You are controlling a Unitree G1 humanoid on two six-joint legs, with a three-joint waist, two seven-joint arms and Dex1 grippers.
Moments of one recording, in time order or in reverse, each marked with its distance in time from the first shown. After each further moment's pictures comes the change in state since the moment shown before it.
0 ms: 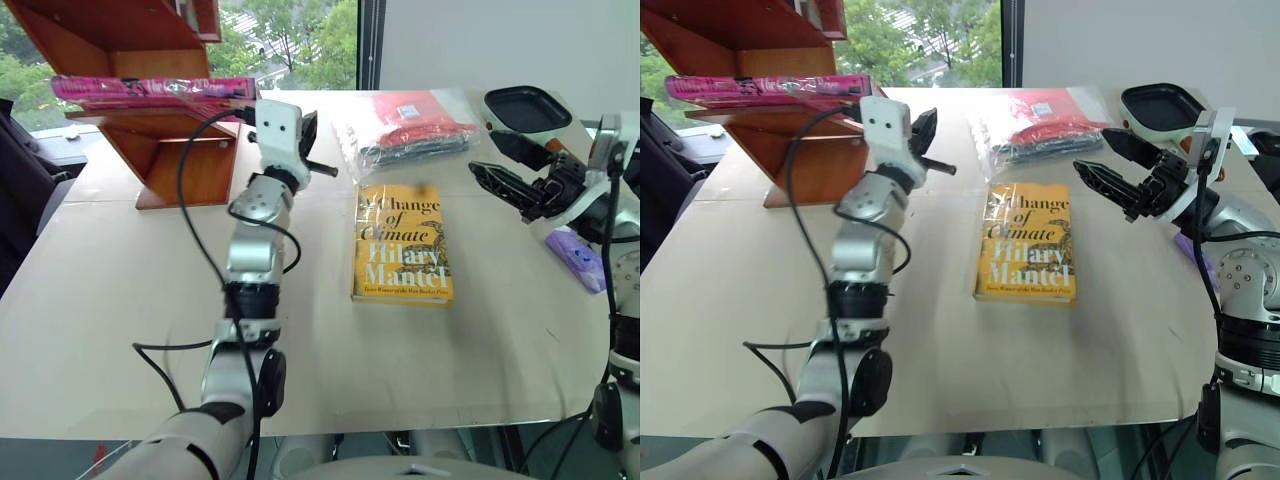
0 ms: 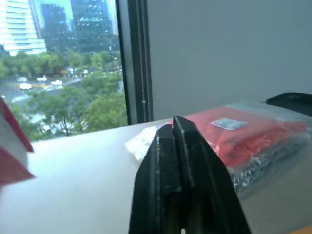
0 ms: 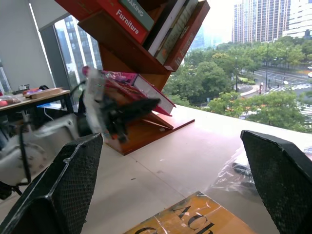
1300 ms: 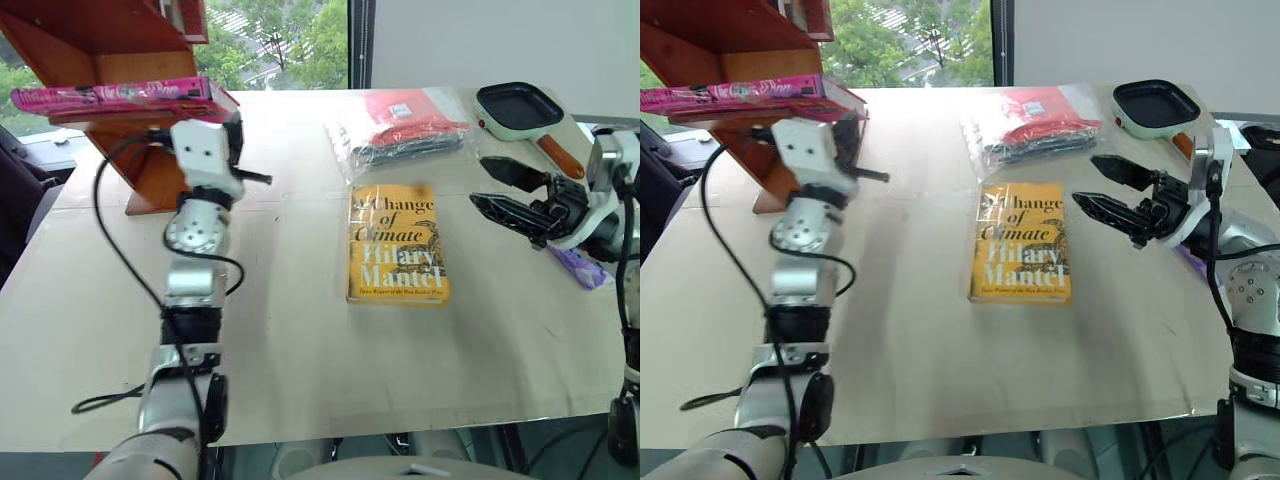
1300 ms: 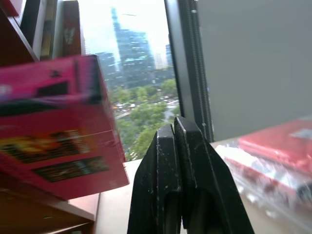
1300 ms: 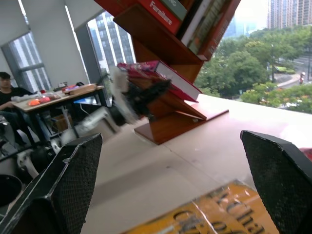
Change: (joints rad) left arm 0.340 0.336 0.012 -0.317 -0.204 -0.090 -0.042; right arm 0.094 -0.050 0.010 -0.042 0.073 0.060 0.127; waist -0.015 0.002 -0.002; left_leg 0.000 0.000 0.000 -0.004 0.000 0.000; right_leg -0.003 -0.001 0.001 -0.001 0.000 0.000
